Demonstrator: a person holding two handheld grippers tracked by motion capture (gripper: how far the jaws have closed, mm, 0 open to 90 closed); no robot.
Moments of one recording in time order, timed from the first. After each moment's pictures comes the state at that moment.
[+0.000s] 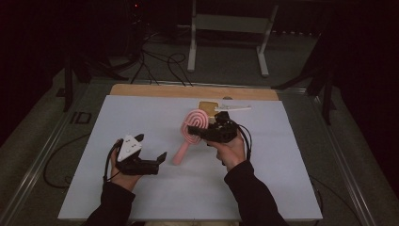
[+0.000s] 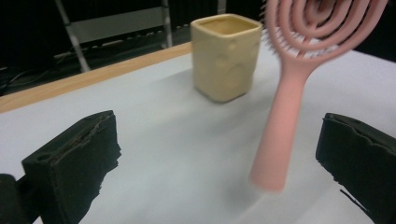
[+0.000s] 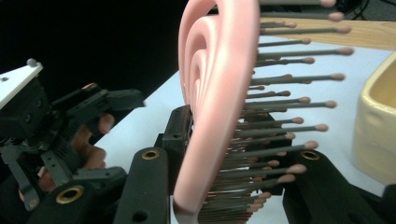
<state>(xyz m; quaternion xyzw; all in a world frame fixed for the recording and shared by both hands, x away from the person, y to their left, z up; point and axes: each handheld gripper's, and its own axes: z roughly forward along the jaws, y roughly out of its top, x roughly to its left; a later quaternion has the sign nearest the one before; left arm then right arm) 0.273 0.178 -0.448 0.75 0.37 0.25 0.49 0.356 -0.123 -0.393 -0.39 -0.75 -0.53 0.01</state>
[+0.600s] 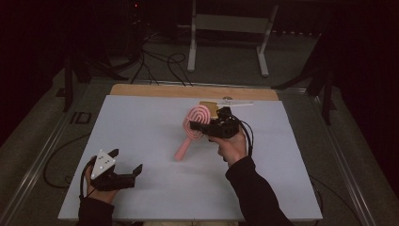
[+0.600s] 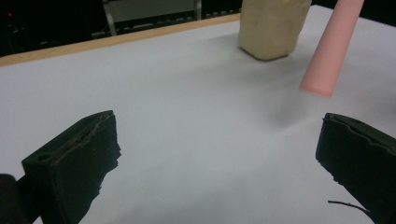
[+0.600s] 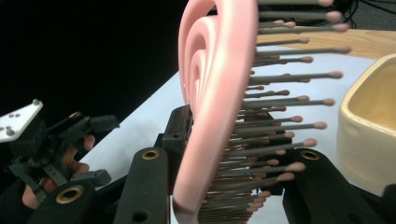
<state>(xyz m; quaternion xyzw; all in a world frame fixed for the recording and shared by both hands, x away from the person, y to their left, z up) 0.240 0.231 -0.482 0.73 0.42 0.26 0.46 0.362 -0.127 -0.385 -0.40 -0.75 -0.53 0.00</state>
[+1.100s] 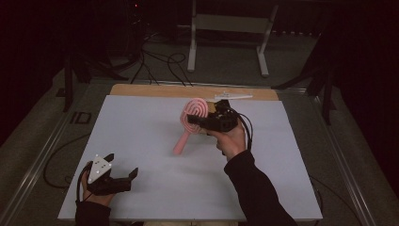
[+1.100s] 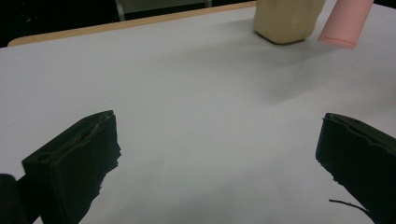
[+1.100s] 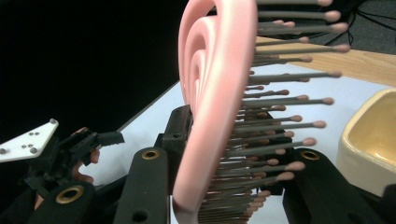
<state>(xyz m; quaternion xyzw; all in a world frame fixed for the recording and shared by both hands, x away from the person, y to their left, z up) 0.237 0.243 -0.497 0.73 0.44 0.27 0.45 0.368 -0.118 -0.360 -0.39 -0.75 -0.53 -0.01</state>
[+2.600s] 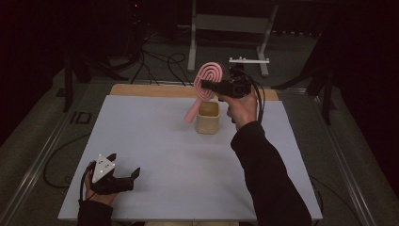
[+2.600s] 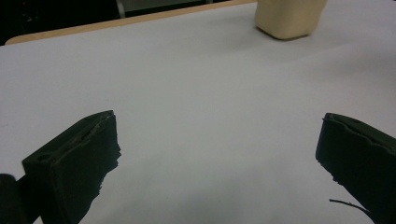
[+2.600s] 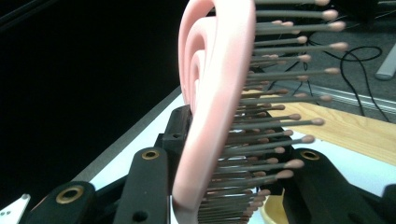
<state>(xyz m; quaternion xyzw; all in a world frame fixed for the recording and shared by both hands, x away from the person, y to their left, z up) 0.240 0.236 -0.502 0.73 0.44 0.27 0.45 0.425 -0.146 -0.299 -0.43 -0.72 -0.54 -0.07</state>
